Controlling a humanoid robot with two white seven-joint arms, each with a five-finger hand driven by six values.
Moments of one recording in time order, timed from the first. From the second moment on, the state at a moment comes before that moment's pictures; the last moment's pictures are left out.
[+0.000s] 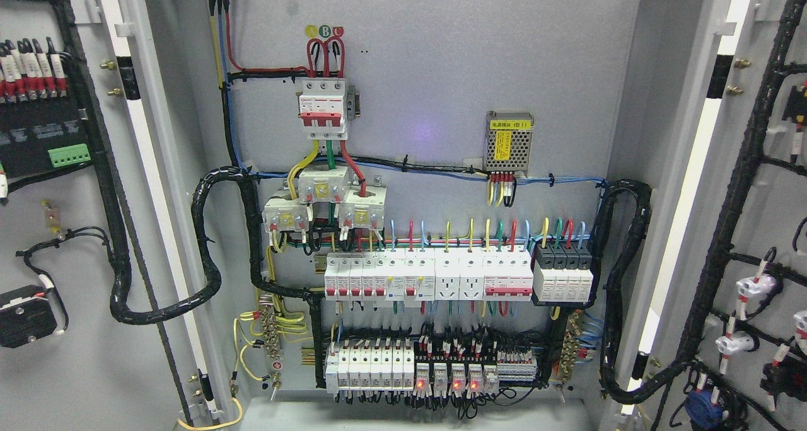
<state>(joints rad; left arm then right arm) 0.09 0.57 0.40 -1.39 0.50 -0.77 -0.07 0.49 -0.34 -0.38 -1.97 -1.10 -0.61 0.45</state>
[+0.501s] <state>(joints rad) 0.08 0.61 0.29 -1.35 0.50 -0.77 -0.07 0.52 -0.35 -0.38 -1.99 -1.10 -0.61 0.46</state>
